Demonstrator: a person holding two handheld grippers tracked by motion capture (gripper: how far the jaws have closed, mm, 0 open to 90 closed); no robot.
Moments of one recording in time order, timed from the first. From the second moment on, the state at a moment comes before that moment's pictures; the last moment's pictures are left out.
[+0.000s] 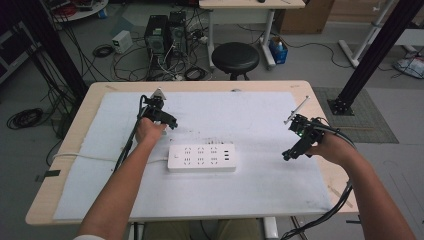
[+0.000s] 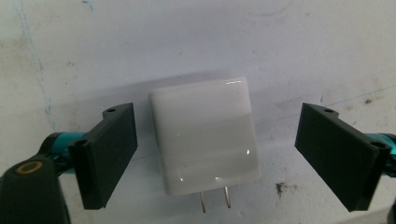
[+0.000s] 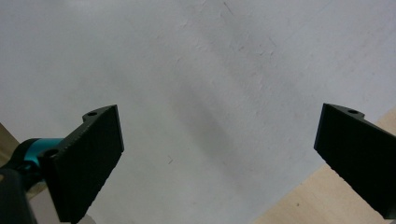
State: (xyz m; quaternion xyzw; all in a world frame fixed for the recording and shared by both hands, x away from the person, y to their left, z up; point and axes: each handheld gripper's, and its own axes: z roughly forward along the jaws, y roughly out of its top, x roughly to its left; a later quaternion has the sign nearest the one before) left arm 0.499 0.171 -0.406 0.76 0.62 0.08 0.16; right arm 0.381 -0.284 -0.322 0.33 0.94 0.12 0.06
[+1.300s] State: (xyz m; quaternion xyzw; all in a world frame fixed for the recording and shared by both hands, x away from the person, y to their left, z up) left arm 0.486 0.185 -0.386 0.79 0.57 0.11 0.20; right arm 0.378 -0.292 -0.325 0.33 0.93 0.13 0.07
